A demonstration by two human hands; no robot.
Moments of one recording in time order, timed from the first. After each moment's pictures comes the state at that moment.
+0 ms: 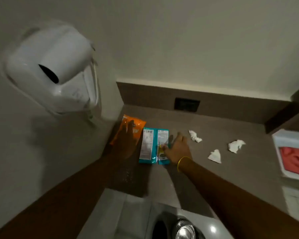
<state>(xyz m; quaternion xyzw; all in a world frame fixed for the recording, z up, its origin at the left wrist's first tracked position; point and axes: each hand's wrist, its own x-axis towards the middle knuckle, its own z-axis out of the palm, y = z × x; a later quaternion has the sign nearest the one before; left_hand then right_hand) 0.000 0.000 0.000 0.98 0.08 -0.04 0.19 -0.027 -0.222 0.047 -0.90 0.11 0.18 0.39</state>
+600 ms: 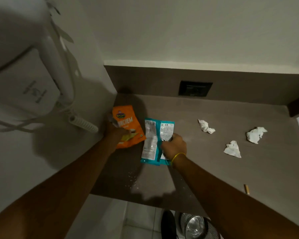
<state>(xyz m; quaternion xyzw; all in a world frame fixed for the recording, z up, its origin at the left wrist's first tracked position) 0.067 0.049 -0.037 0.76 0.34 -0.13 0.54 0.015 -0.174 -0.039 -0.80 0.27 0.18 0.50</state>
